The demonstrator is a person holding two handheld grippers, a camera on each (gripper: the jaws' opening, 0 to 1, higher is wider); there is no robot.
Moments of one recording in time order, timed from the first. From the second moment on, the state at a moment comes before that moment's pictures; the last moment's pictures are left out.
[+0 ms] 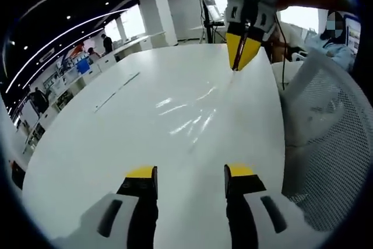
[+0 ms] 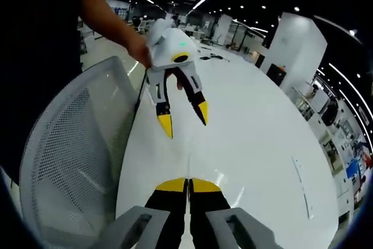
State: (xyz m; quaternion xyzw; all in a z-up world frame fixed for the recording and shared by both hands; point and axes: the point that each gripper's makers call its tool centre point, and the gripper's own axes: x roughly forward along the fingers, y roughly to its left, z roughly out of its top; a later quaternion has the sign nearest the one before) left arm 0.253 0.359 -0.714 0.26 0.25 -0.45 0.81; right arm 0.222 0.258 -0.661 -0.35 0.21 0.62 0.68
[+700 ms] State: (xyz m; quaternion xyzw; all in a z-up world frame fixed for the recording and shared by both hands) left arm 0.255 0.353 -0.732 0.32 0.23 -0.50 0.77; right arm 0.217 0.255 -0.660 -0.35 0.20 0.62 0.68
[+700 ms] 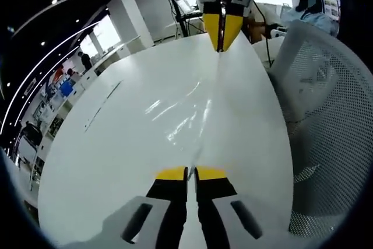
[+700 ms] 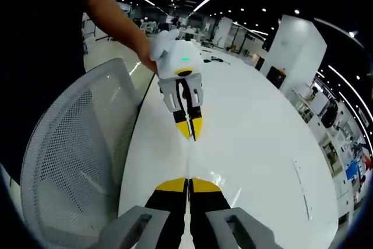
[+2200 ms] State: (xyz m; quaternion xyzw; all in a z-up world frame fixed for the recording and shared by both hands) left arm 0.230 0.341 -0.682 0.34 0.19 -0.54 0.74; right arm 0.220 0.260 -0.686 -0.36 0.25 0.60 0.67
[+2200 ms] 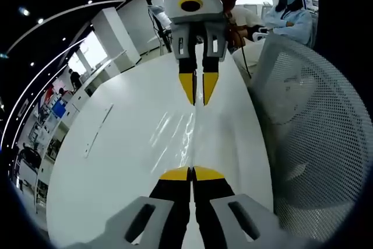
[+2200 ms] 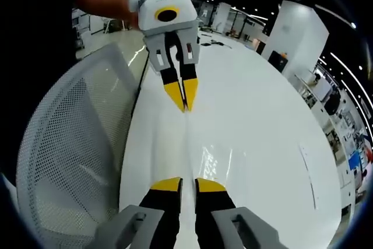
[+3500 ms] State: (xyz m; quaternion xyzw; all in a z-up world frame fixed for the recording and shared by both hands) left arm 0.220 0.322 -0.678 0.35 0.17 -0.57 0.72; right arm 0.211 0.320 -0.681 -0.33 0.24 0.64 0.65
